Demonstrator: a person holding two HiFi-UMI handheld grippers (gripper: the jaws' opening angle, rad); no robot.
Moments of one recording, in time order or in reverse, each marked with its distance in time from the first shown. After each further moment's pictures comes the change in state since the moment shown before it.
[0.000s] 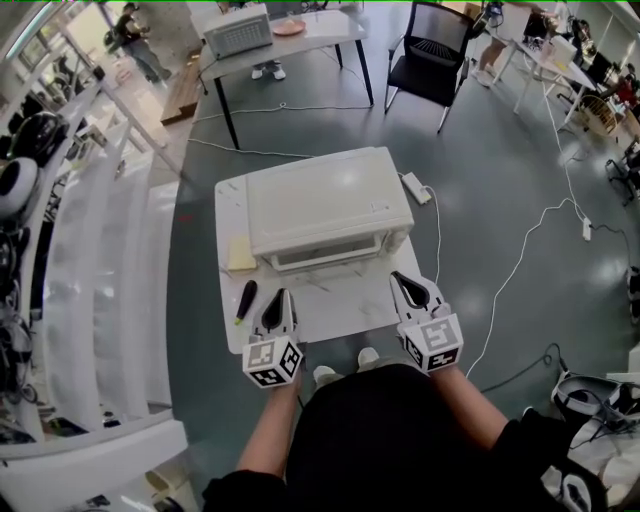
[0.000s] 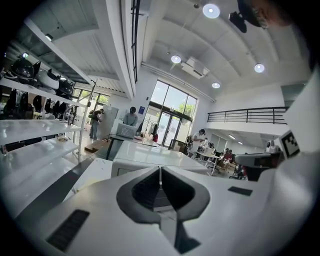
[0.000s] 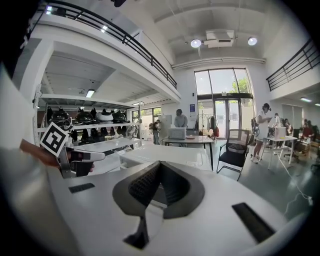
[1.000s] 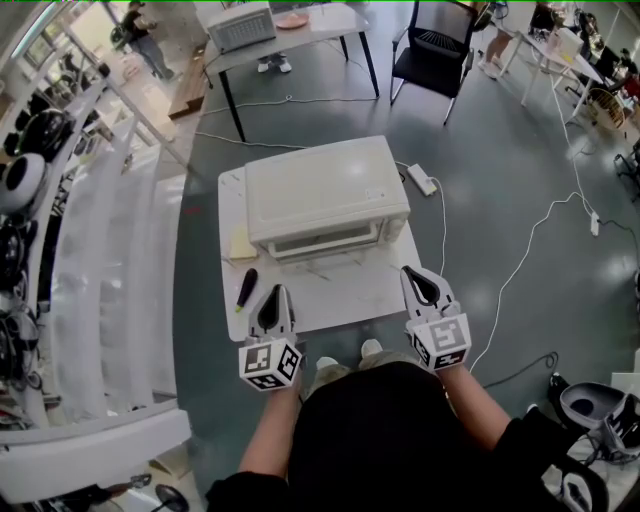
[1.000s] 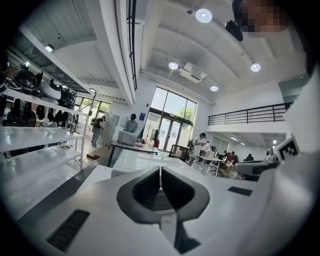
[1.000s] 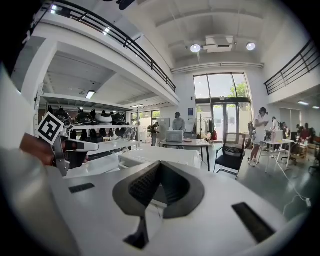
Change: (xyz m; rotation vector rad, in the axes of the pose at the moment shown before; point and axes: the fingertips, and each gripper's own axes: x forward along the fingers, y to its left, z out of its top) left arm -0.033 -0.030 0.021 0.030 -0.071 0.029; right arm -0.037 -0.020 -0.004 -0.016 -0.037 -0.021
